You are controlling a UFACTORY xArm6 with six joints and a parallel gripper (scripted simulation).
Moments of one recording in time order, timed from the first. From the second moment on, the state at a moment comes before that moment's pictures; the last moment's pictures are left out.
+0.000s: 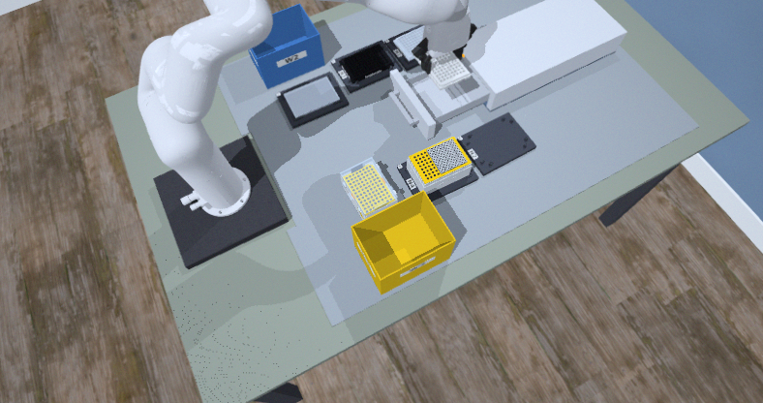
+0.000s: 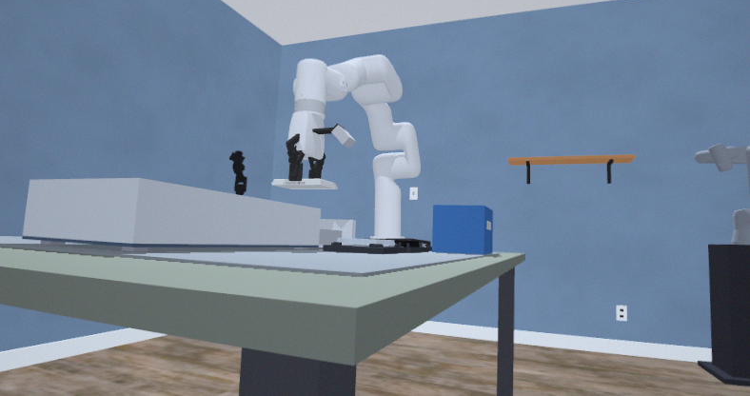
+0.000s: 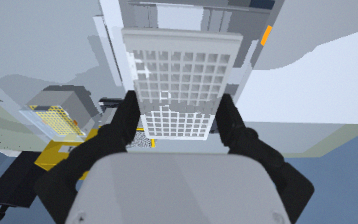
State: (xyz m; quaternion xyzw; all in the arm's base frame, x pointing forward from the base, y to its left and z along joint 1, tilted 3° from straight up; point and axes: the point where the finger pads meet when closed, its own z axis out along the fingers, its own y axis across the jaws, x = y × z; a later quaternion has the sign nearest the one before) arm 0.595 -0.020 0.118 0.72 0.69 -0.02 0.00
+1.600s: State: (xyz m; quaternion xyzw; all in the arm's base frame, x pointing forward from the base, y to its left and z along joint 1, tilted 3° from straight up) arm 0.594 -0.024 0.054 0.72 0.69 -0.02 0.00
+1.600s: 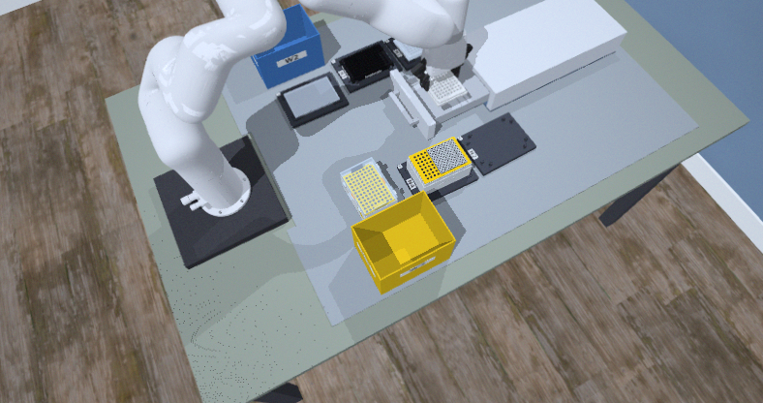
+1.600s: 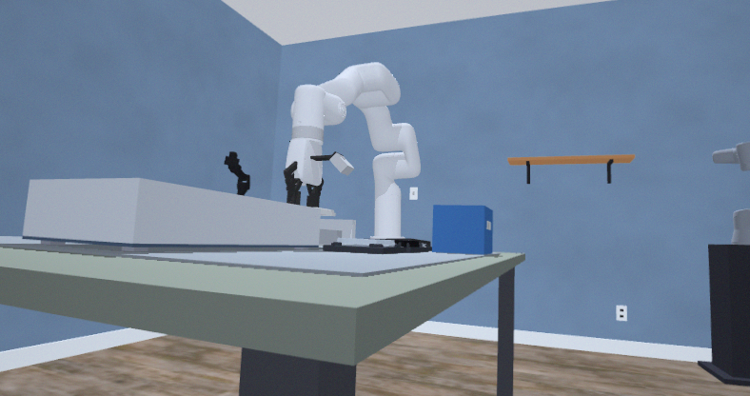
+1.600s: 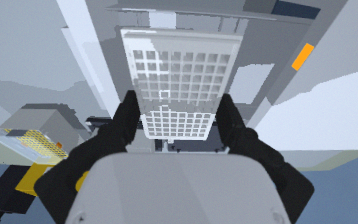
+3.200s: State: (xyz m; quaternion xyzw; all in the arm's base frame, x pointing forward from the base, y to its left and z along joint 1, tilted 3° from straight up) arm 0.592 -0.026 0.009 0.72 0.69 -0.02 0.00
